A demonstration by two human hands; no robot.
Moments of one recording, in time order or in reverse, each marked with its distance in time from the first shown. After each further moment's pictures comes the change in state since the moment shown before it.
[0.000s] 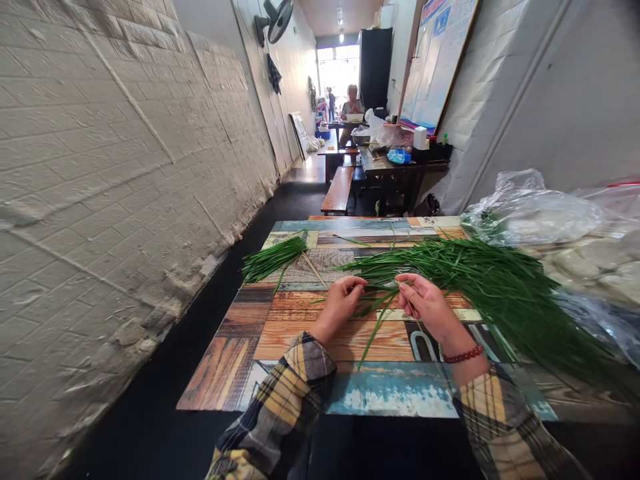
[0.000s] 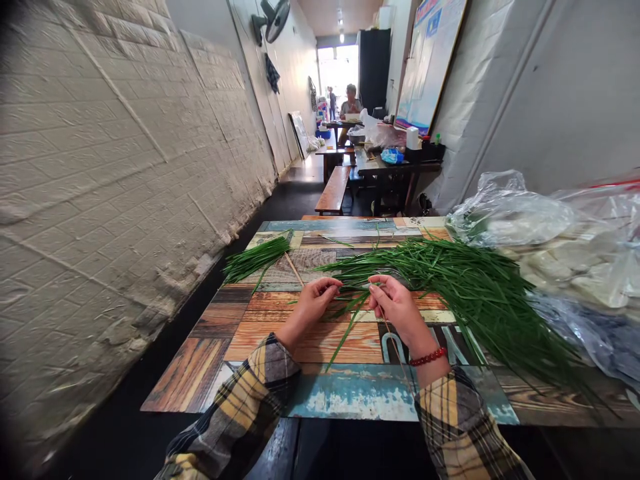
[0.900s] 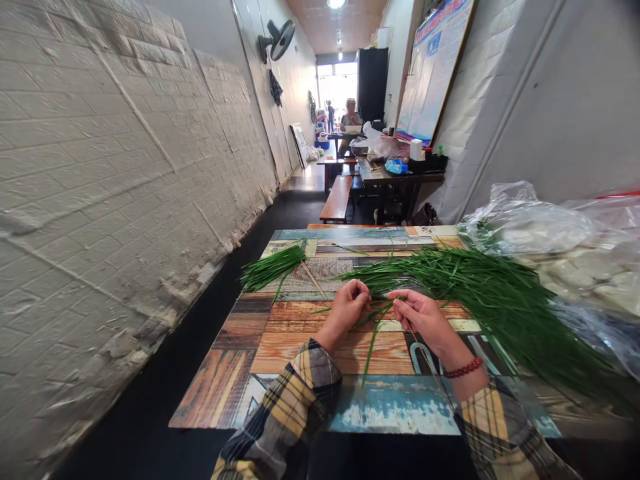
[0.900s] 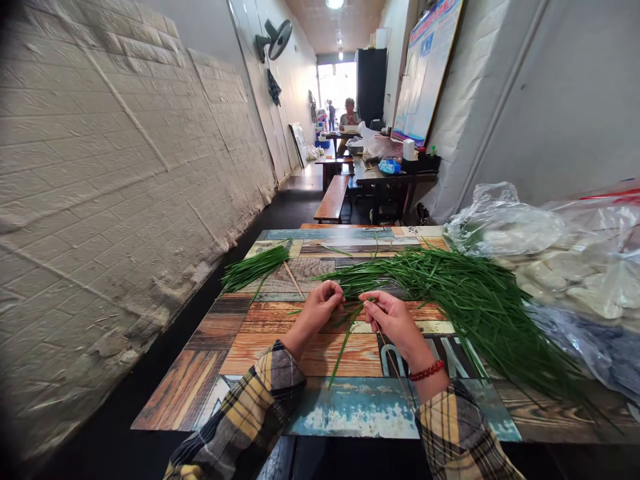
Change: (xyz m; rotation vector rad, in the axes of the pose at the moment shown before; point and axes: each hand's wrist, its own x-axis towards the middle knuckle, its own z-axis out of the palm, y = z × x) left_hand 0.008 0.009 0.010 -0.211 -0.048 -0.057; right_hand -0.002 -0.002 0.005 0.008 -0.061 0.050
